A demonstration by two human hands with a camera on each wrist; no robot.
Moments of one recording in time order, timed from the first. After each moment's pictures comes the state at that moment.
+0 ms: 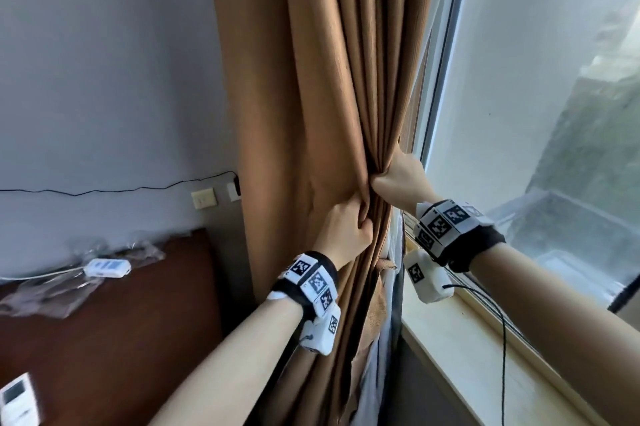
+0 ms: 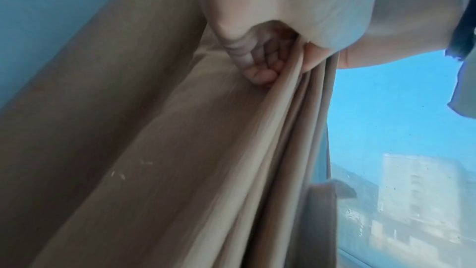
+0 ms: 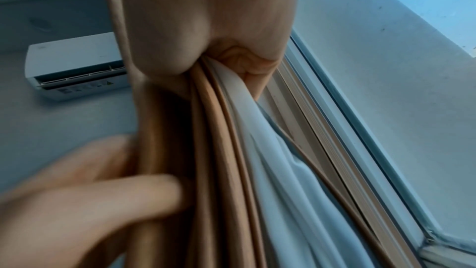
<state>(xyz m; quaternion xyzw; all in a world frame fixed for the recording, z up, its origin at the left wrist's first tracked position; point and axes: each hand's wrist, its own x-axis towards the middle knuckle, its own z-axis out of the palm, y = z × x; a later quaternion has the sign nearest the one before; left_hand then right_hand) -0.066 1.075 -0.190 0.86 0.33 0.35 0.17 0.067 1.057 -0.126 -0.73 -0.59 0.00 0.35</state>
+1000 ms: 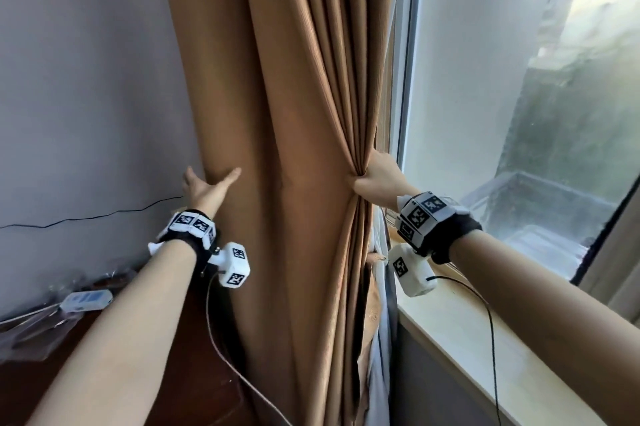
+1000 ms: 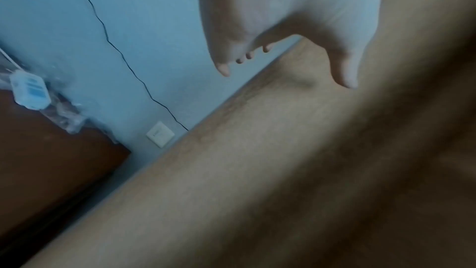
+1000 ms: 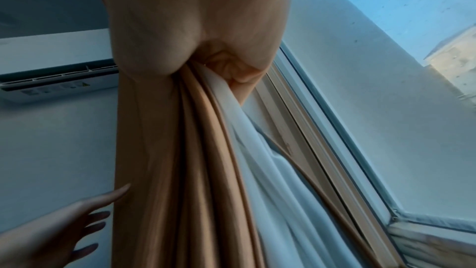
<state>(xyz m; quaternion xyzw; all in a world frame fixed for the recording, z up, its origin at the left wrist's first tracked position) -0.199 1.265 -0.189 0.57 0.58 0.46 0.36 0.048 1.047 -0.132 -0.71 -0.60 0.03 0.36</state>
